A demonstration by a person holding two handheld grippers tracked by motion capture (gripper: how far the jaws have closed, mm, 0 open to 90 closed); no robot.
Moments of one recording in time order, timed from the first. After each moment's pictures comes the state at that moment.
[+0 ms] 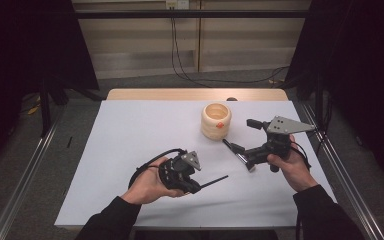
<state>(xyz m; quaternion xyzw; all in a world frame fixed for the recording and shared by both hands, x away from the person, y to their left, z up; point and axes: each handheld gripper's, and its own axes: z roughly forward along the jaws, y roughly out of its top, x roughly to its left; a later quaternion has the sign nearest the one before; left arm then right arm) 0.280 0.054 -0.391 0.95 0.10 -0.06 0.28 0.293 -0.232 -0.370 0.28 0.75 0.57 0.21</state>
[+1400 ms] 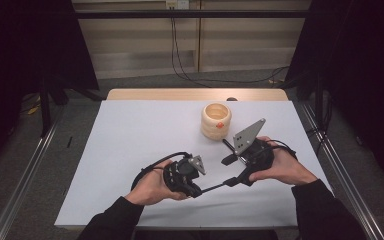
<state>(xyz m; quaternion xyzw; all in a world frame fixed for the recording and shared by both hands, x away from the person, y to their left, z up) 0.279 0.044 -0.398 0.96 0.08 -0.08 0.24 0.288 -0.179 -0.355 0.07 0.94 0.34 -0.02</state>
